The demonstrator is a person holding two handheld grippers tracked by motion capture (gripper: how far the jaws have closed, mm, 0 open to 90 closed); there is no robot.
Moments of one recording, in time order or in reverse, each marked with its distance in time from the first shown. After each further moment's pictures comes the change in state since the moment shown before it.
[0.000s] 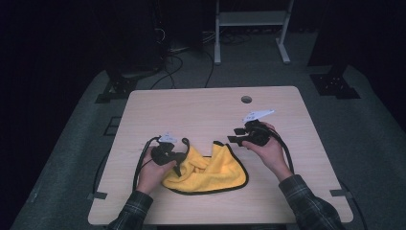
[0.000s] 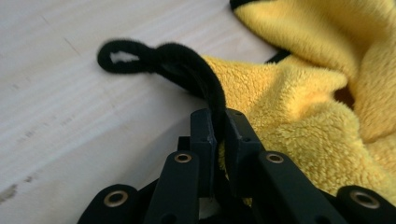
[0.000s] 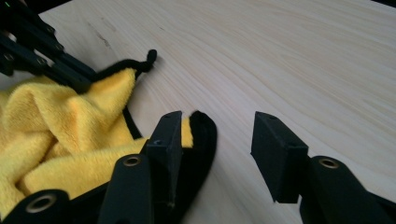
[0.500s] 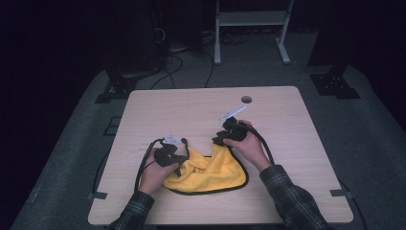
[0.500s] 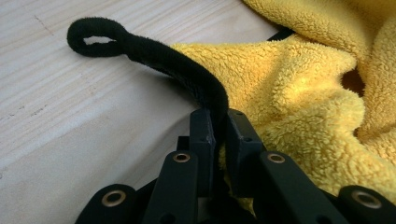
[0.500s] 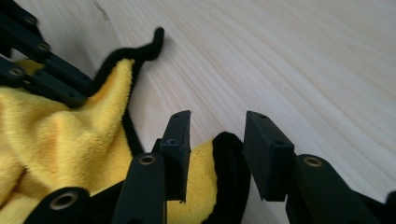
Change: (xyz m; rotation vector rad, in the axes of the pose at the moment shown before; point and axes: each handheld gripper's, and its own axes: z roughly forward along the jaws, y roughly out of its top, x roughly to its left) left arm -0.002 -0.002 0.009 0.050 -0.013 0.012; right arm 0.007 0.021 0.067 0.166 0.063 -0.029
